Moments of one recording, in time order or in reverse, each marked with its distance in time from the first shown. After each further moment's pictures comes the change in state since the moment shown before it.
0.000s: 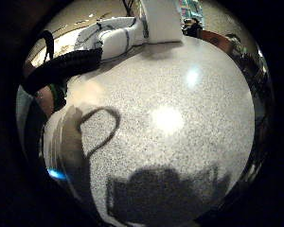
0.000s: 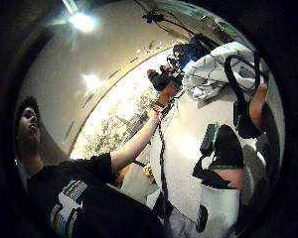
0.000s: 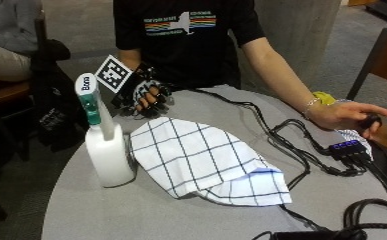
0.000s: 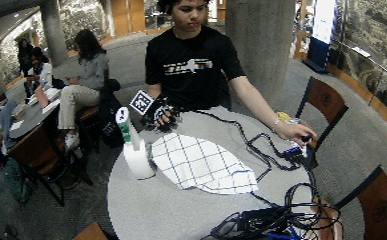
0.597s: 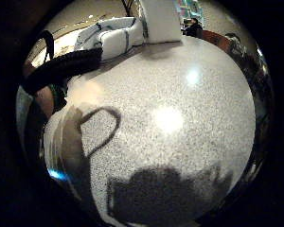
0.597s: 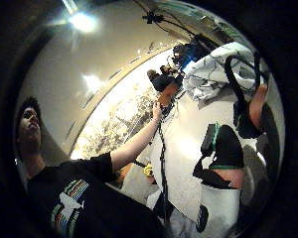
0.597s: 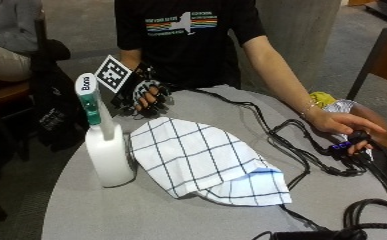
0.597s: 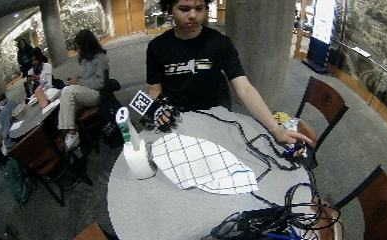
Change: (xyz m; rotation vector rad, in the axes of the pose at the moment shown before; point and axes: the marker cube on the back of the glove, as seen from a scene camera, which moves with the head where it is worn) arm 0.003 0.007 -0.004 -0.045 -0.018 -0.060
